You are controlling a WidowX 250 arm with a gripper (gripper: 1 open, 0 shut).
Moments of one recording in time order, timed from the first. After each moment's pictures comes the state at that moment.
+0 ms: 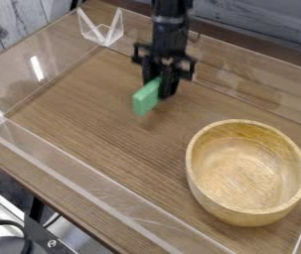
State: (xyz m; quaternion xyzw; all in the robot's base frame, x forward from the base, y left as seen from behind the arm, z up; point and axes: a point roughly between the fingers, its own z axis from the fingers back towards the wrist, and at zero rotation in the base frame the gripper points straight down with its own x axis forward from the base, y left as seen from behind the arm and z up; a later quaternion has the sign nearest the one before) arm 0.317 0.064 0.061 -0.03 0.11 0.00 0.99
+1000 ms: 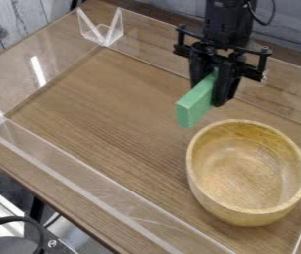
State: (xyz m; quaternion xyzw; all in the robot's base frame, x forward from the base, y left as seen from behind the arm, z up) arm 0.265 -0.045 0.120 -0.05 0.09 -0.07 0.99
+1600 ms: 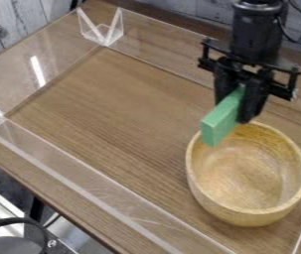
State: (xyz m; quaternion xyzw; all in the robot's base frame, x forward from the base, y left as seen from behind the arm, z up) arm 0.260 -0.085 0.113 -0.05 0.08 -0.11 0.99
